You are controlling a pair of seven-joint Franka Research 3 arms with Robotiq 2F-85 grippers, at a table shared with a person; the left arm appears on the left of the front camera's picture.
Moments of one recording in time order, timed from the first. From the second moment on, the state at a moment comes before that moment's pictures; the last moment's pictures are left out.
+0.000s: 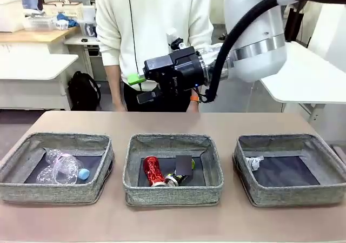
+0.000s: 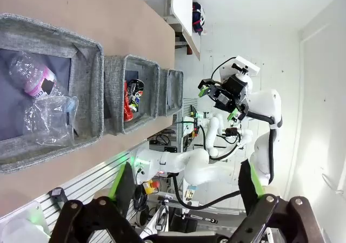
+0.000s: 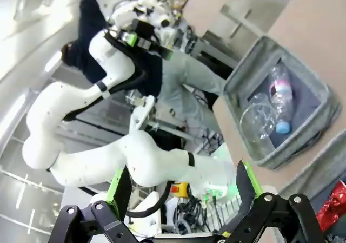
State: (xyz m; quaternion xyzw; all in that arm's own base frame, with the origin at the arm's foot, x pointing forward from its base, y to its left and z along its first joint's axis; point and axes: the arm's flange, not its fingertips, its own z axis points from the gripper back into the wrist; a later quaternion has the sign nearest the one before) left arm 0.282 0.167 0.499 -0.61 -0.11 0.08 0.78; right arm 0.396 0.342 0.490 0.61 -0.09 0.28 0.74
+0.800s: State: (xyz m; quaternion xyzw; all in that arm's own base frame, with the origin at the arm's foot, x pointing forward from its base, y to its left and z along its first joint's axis) left arm 0.326 0.003 0.475 -0.68 -0.01 -0.04 0.73; right arm 0.344 0.080 0.490 0.69 -0.14 0.03 0.71
